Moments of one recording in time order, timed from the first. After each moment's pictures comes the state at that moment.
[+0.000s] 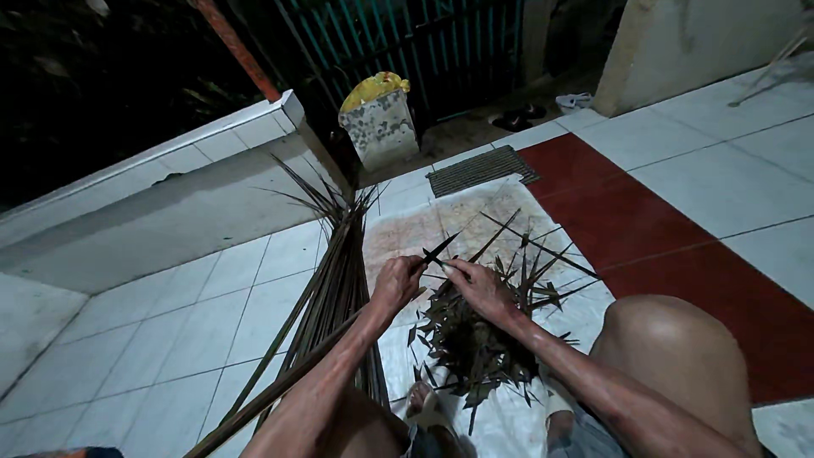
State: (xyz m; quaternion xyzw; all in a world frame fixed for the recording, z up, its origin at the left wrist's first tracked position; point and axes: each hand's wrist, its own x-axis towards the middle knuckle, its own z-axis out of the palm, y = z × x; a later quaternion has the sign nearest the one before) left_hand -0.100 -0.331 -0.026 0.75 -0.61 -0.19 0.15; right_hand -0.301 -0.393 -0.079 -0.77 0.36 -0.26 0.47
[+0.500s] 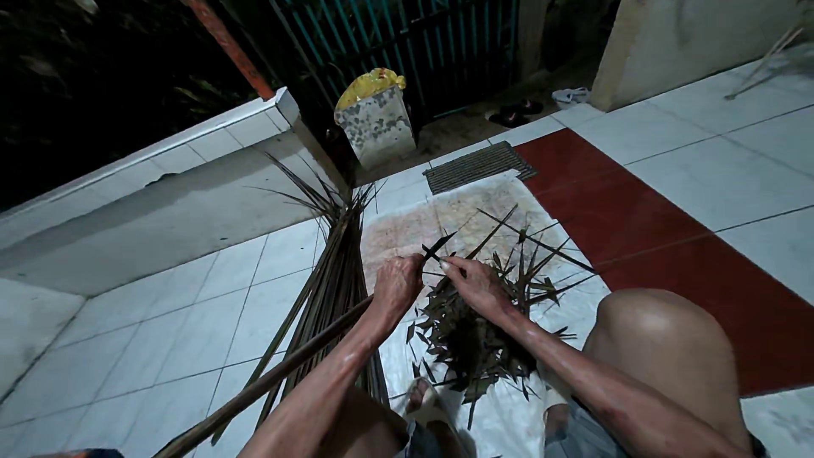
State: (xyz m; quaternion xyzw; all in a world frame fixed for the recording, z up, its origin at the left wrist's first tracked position) left_hand -0.127 -0.328 -0.018 0.78 -0.62 -0.06 0.03; right_hand -0.299 -0.390 -0.071 -0.76 0.41 -0.23 0.46
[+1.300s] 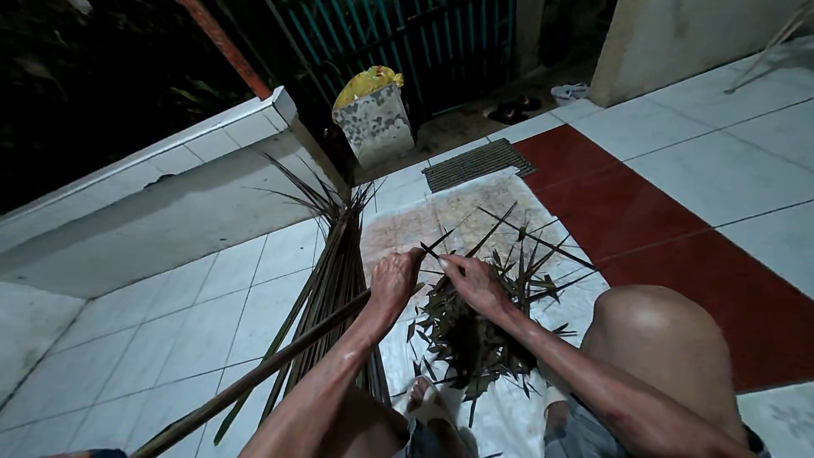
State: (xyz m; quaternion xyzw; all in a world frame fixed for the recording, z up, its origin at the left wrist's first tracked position) left_hand -0.127 -0.330 -0.014 0.79 -0.61 -0.01 0.01; right_hand -0.299 -0.387 -0.063 -0.75 0.40 -0.23 0.47
